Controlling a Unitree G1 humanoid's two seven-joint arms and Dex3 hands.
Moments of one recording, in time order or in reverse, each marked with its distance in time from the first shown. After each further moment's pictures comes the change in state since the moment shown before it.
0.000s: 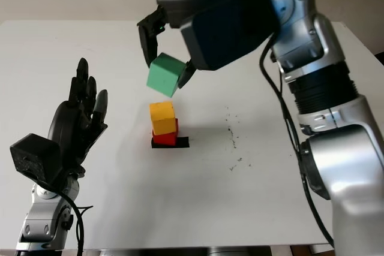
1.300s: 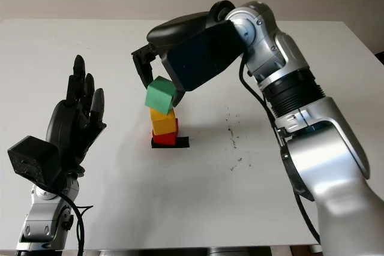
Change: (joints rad) left arm 0.001 -0.003 0.003 0.007 0.002 -0.036 0.004; right arm -0.010 0.082 0.065 0.203 -0.081 -0.140 -0.066
